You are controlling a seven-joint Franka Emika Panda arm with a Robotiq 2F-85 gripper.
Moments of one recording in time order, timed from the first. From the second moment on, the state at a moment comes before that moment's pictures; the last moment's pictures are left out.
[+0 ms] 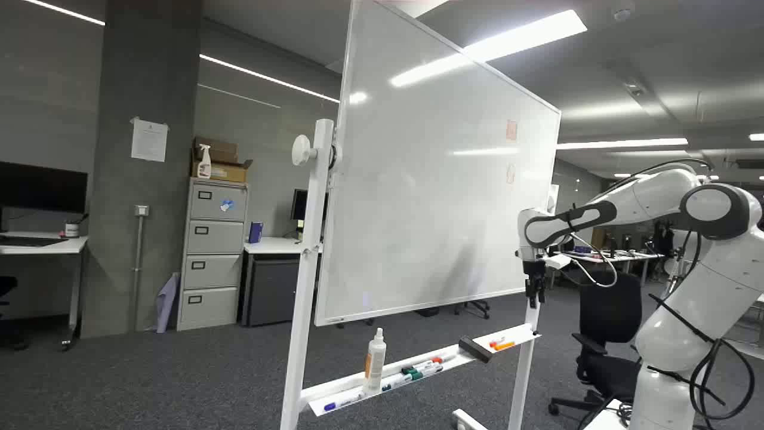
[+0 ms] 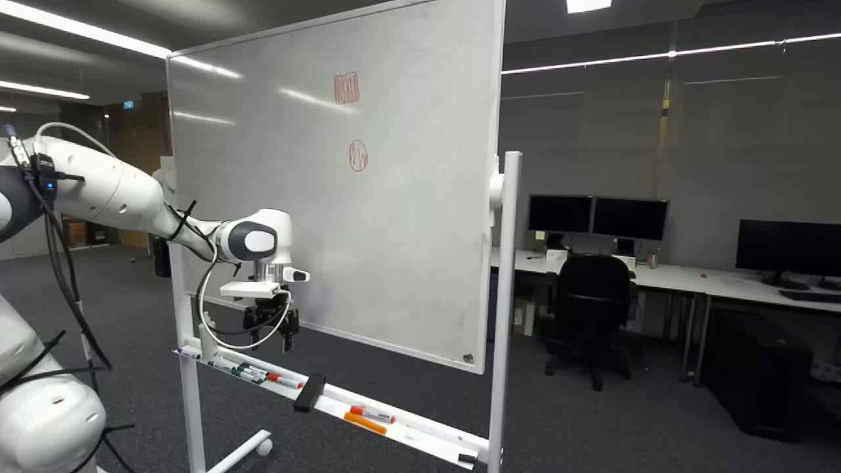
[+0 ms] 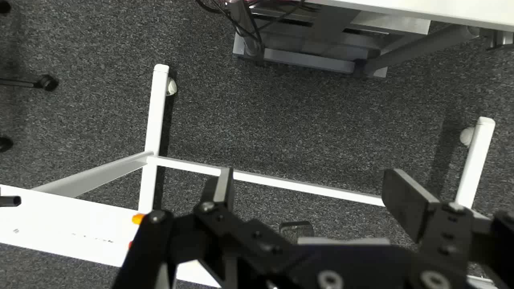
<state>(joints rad) -0.05 -0.38 -0.10 -2.43 -0.17 1.88 -0.23</state>
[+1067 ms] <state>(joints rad) -0.06 -0.21 -0.11 -2.52 -0.19 2.07 -0.14</state>
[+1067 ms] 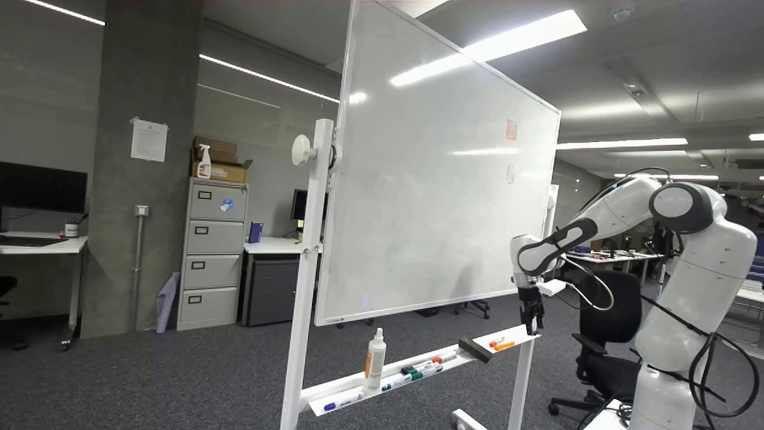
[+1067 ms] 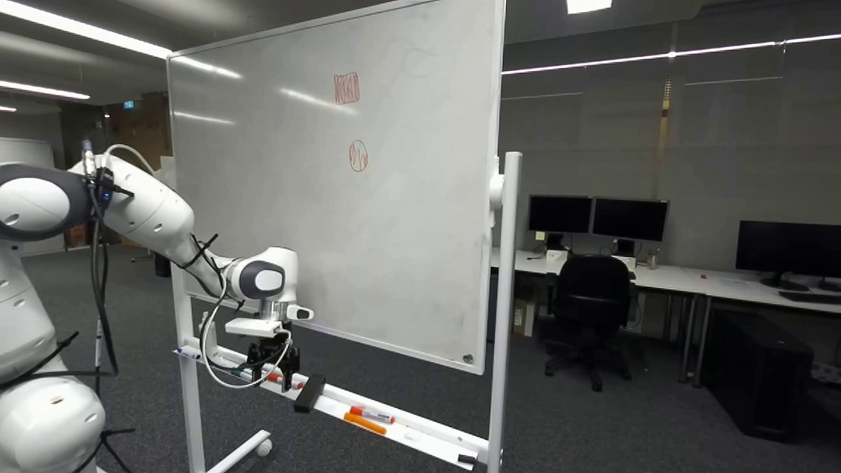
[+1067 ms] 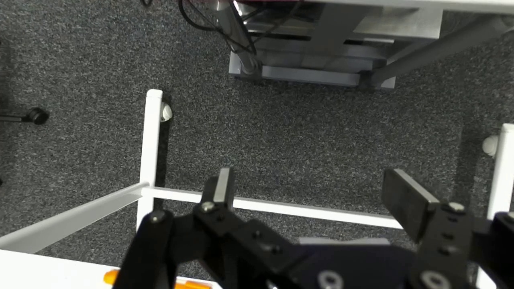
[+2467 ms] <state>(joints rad) -0.01 0.14 -0.12 -2.51 -0.56 2.80 0.24</state>
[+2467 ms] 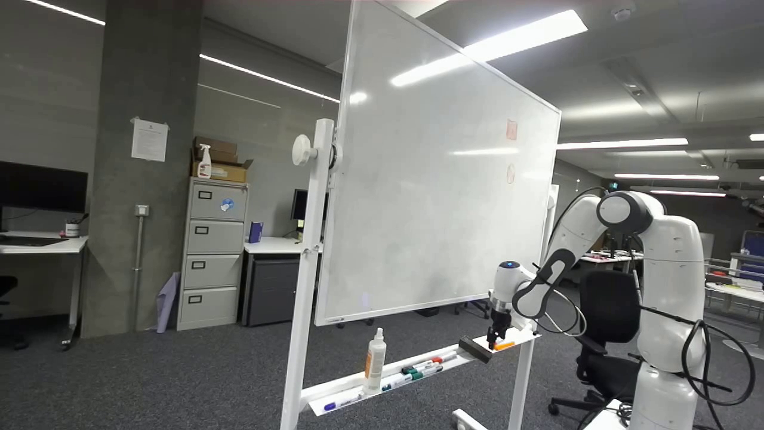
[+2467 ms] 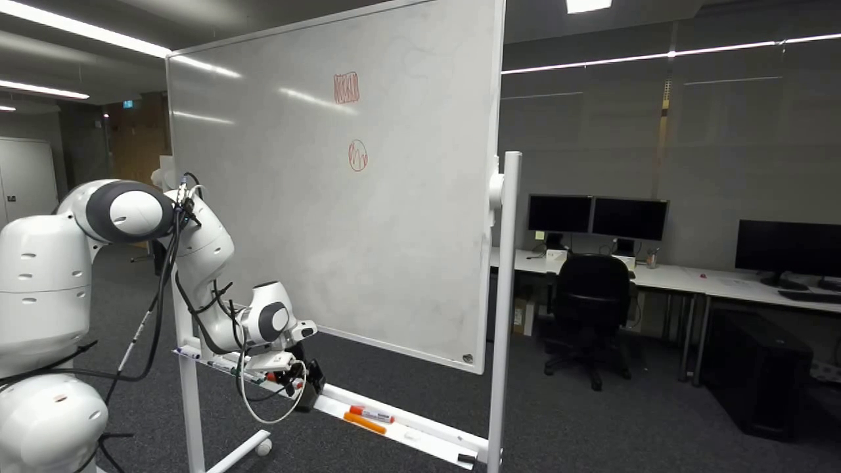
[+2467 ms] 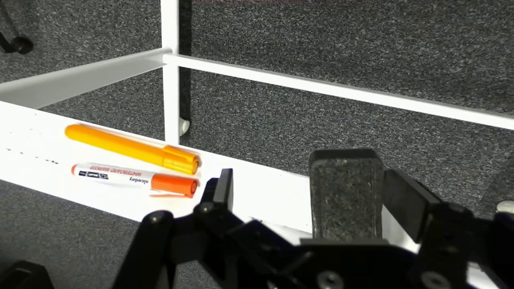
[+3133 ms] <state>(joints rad) 0.01 0.14 -0.12 -2.51 -0.62 2.80 0.29</state>
